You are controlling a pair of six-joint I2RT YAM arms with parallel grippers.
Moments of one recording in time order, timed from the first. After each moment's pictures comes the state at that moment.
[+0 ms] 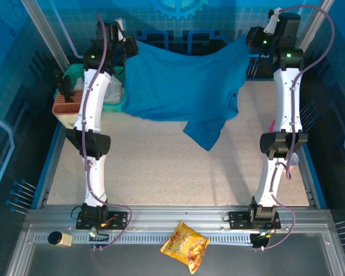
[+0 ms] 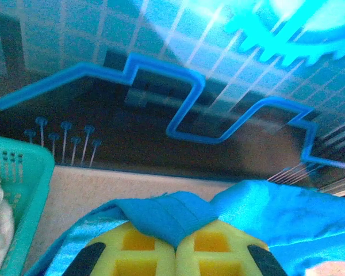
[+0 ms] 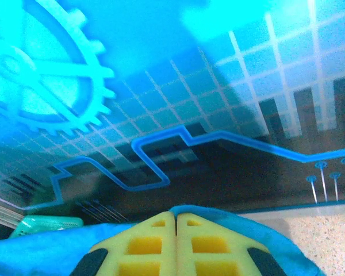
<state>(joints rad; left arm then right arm) -0.12 2.20 2.72 -0.91 0.12 -0.43 -0.05 2.11 2.66 -0.81 -0.31 0.43</state>
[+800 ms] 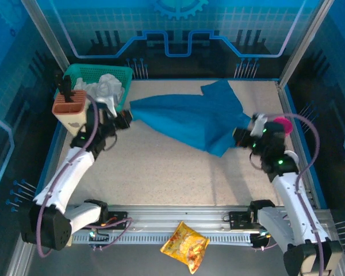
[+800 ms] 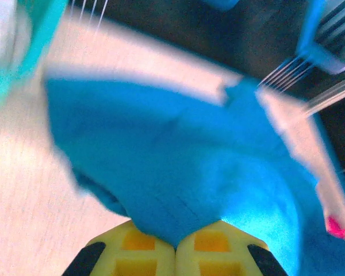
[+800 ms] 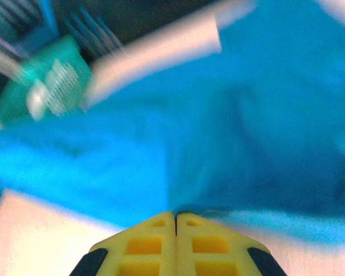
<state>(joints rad) -0.15 1.12 0.83 -0.26 0.21 -0.54 0.08 0.80 0.65 -0.44 -0.34 0.46</state>
